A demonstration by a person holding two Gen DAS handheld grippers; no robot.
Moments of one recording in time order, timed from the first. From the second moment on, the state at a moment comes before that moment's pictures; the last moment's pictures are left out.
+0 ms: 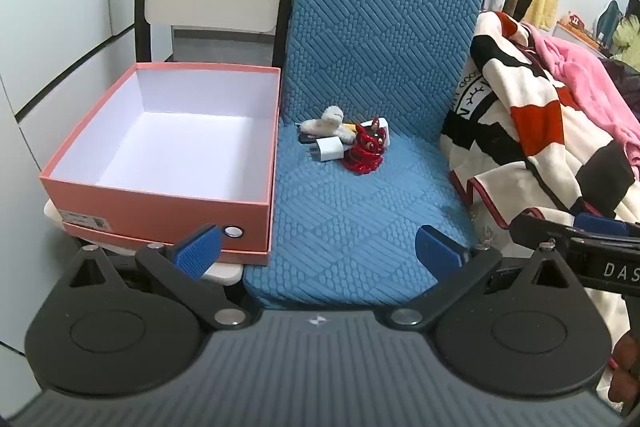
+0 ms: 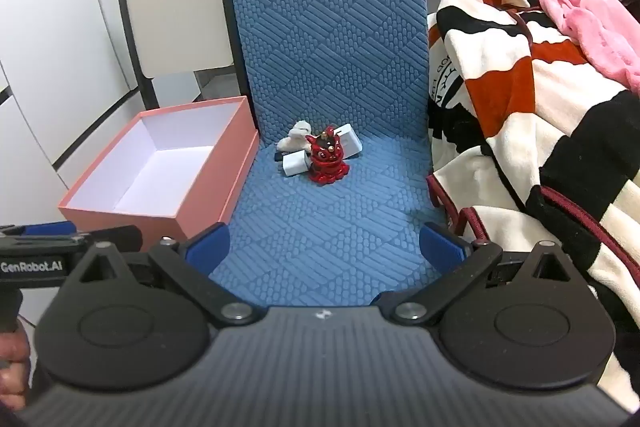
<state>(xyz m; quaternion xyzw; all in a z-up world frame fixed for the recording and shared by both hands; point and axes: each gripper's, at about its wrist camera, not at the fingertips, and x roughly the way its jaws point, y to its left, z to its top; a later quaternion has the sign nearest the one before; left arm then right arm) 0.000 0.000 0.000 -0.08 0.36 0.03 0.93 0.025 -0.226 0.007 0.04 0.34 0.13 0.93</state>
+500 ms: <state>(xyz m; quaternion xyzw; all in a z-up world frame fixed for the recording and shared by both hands) -0.006 0.022 0.000 -0.09 0.35 0.05 0.93 0.024 -0.214 0.003 0.03 0.34 0.14 0.93</state>
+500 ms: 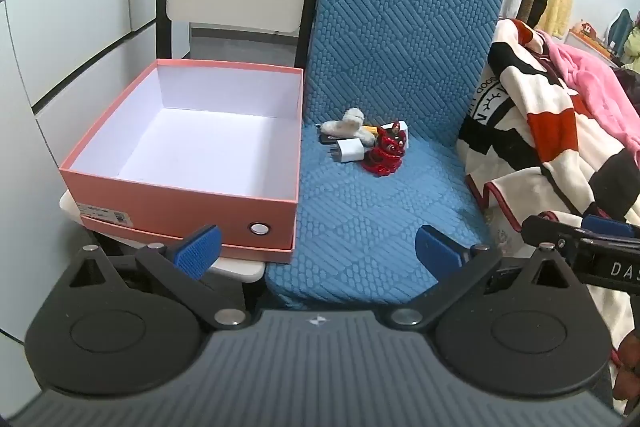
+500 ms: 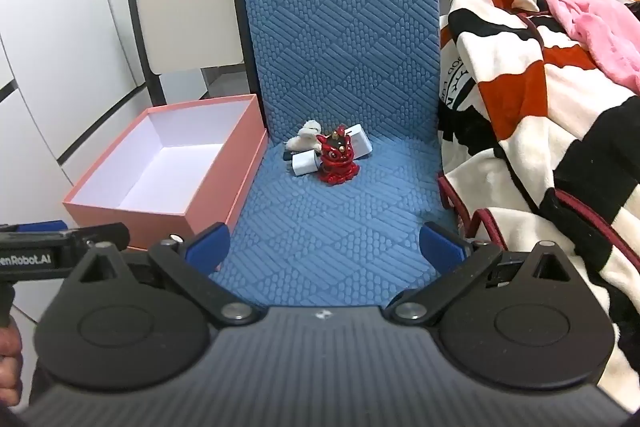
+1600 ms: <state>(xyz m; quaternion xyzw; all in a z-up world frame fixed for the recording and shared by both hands) -0.004 0.020 -0.010 -0.09 0.35 0.05 0.93 0.024 -0.216 -0.001 0.02 0.33 0.14 0.93</state>
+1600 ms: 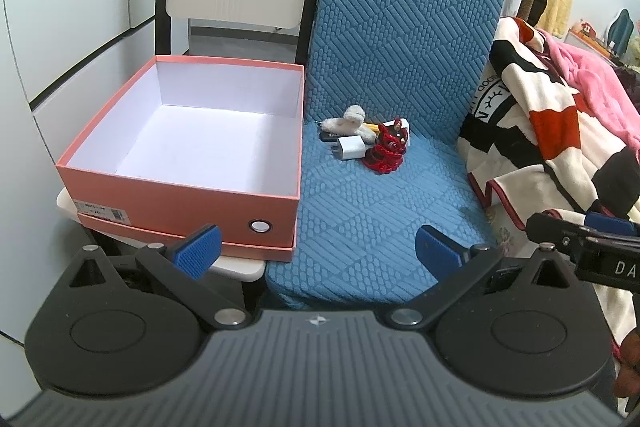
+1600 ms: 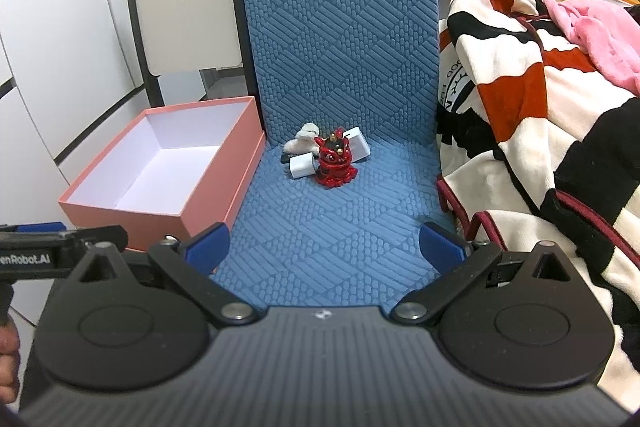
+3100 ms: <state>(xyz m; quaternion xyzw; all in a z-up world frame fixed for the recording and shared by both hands) 0.030 0.009 -0.036 -0.08 0.39 0.05 0.92 0.043 -0.234 -0.030 0.06 0.35 0.12 0.93</state>
